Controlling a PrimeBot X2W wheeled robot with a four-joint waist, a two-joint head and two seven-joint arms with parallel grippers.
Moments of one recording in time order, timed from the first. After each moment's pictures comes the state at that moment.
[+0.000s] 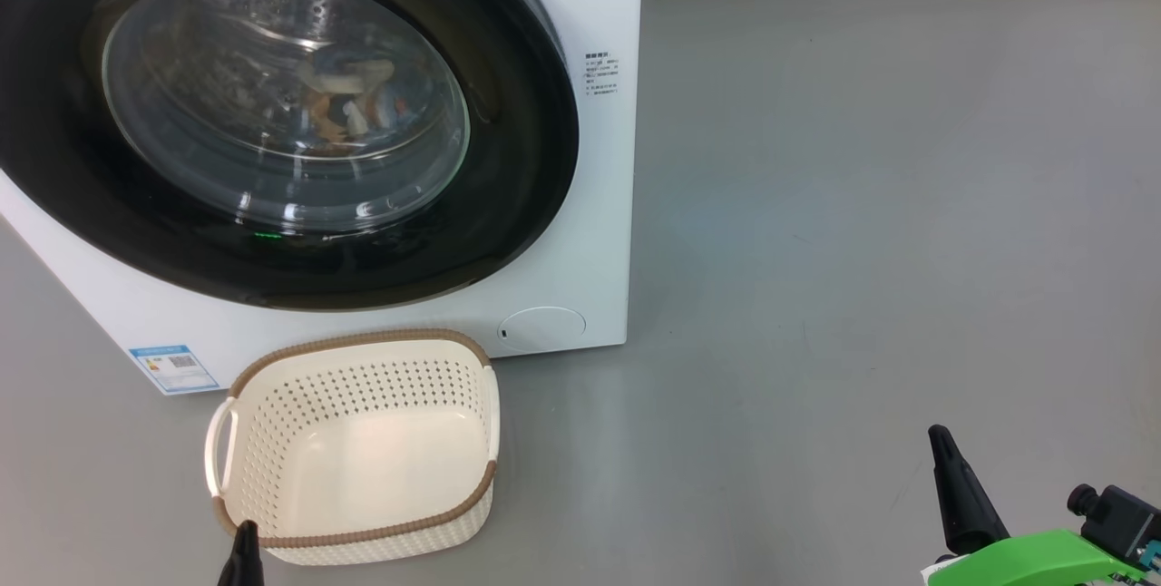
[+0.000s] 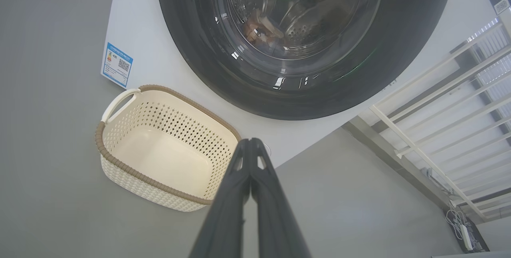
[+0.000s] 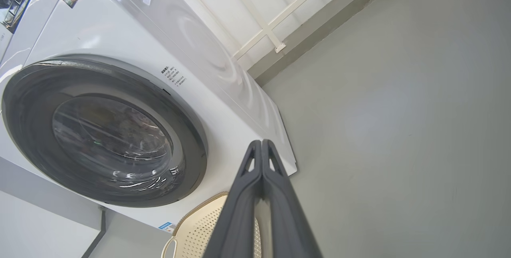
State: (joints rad) left arm 0.13 0.04 0.02 0.10 -0.79 -0.07 -0.13; right arm 0.00 -0.06 -0.08 0.23 0.75 0.14 -0.10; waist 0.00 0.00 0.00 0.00
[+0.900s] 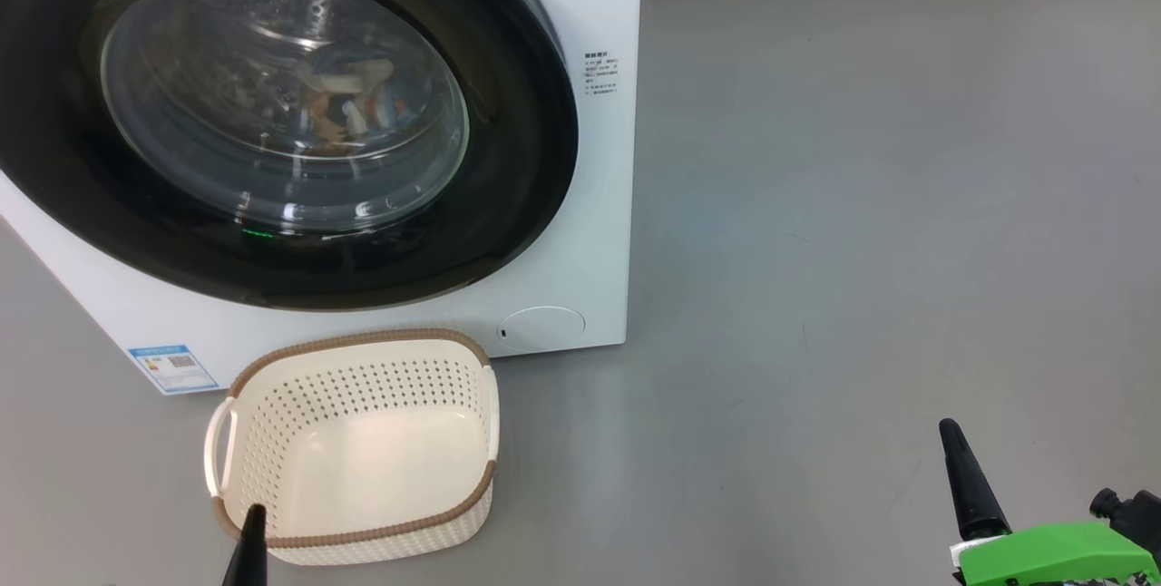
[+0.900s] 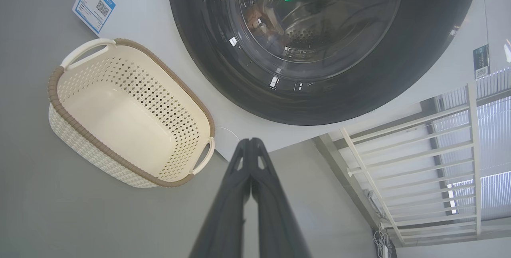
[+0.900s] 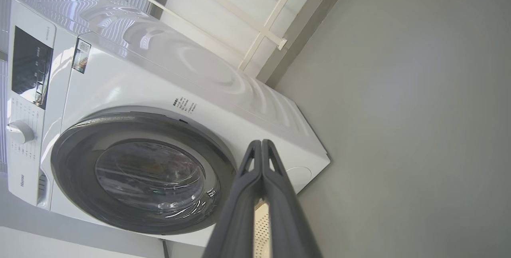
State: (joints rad) left arm 0.07 0.05 0.02 0.16 -1.09 -0.08 -0.06; right arm -0.02 -0.05 -0.10 0.24 1.05 0.14 -0.03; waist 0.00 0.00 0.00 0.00
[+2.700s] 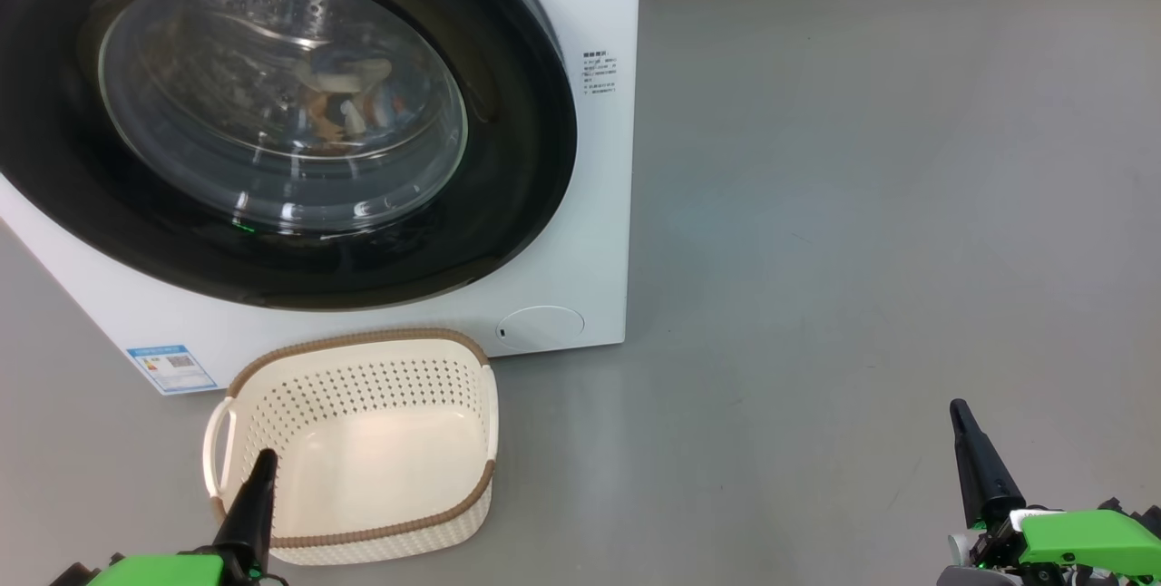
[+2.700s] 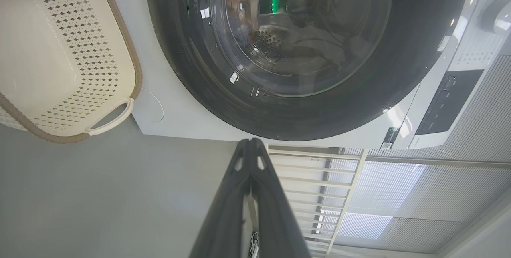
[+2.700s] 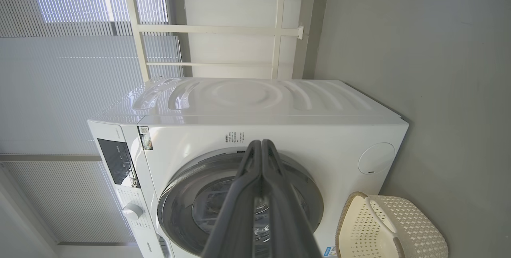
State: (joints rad) left arm -0.06 0.05 0.05 0.26 -1.63 -0.12 0.08; right arm -0.07 -0.05 -0.14 0.27 1.60 0.13 0.11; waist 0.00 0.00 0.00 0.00
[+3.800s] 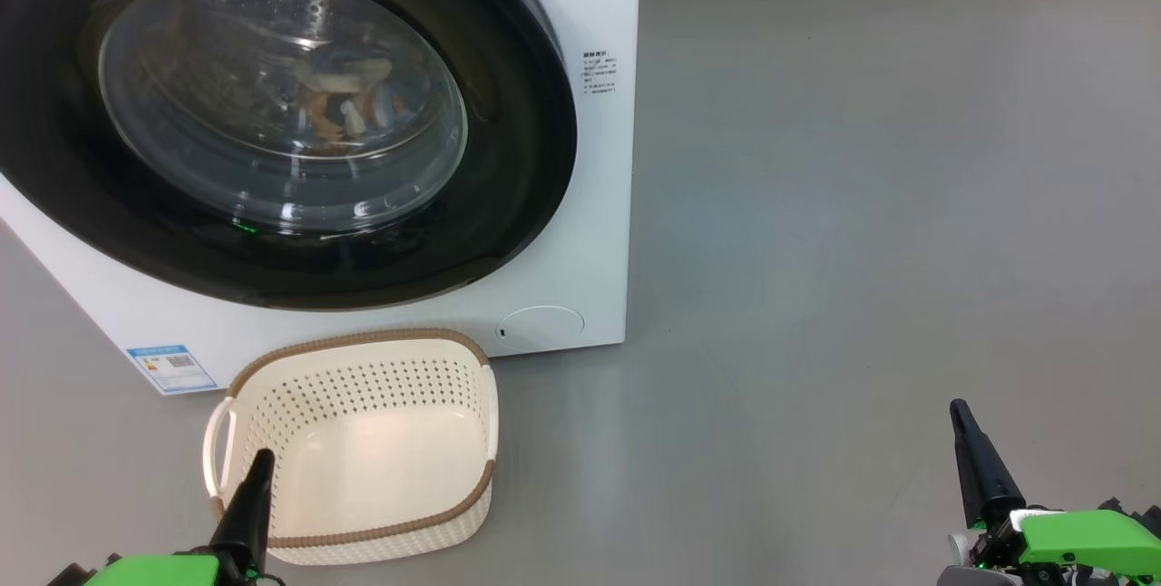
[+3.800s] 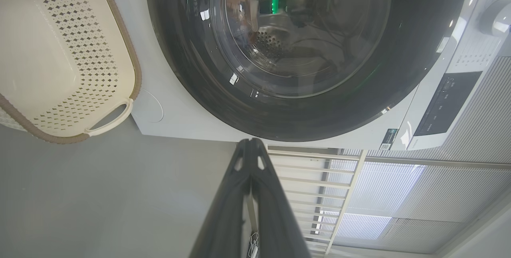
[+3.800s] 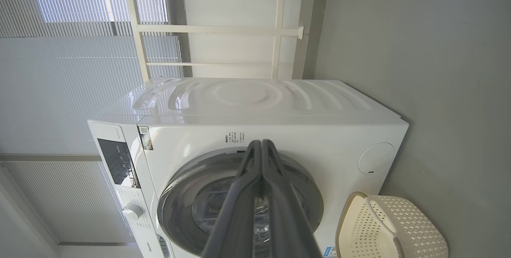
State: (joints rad) left arm -0.06 0.05 0.06 0.26 -1.63 -0.12 0.09; right arm -0.07 -0.05 -0.14 0.27 1.60 0.13 0.11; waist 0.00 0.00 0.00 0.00
